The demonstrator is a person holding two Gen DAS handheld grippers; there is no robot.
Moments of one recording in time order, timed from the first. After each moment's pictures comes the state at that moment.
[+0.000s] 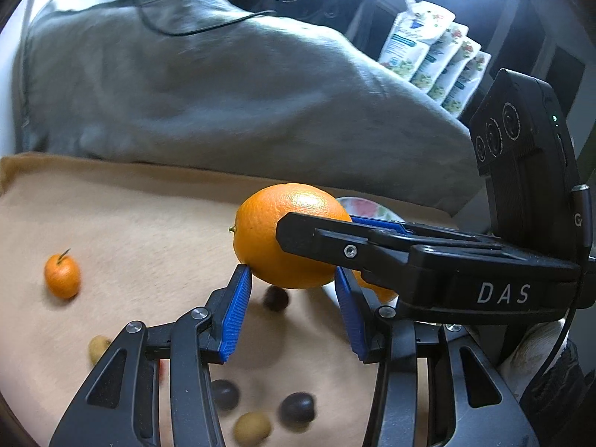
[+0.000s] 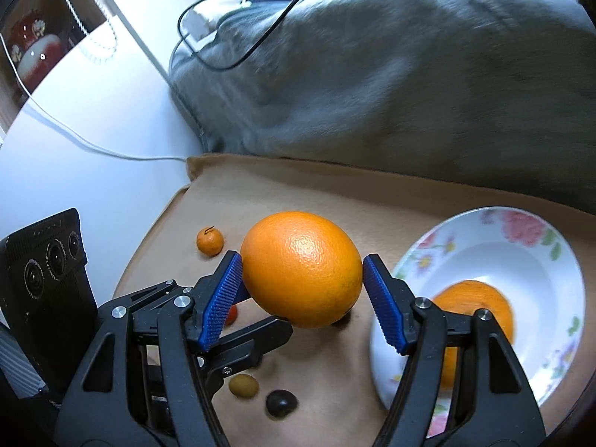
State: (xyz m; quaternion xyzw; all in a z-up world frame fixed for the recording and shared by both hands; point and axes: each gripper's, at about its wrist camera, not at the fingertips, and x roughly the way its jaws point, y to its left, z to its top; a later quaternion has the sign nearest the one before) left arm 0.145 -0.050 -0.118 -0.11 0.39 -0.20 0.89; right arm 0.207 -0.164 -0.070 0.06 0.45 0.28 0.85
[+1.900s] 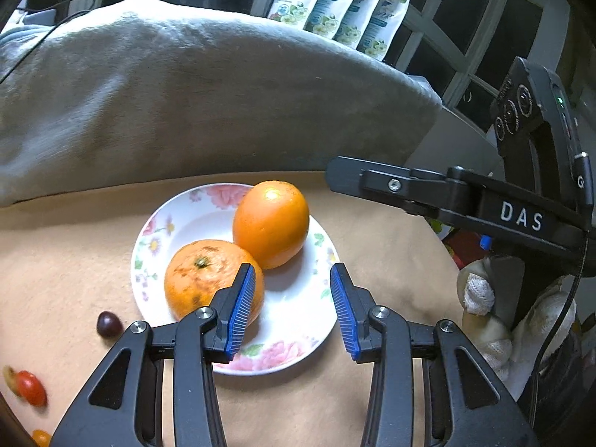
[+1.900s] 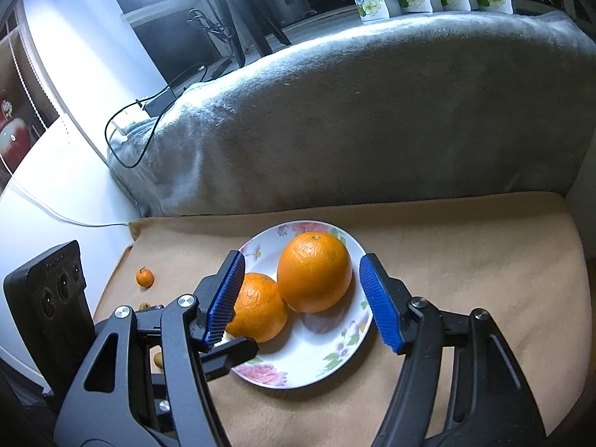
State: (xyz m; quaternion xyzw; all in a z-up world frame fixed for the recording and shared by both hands) left arm 0.154 -0.187 -0.110 -0.05 0.40 -0.28 0.87; right arm 0.177 -0.323 -0.043 0.11 0.39 0.15 0.90
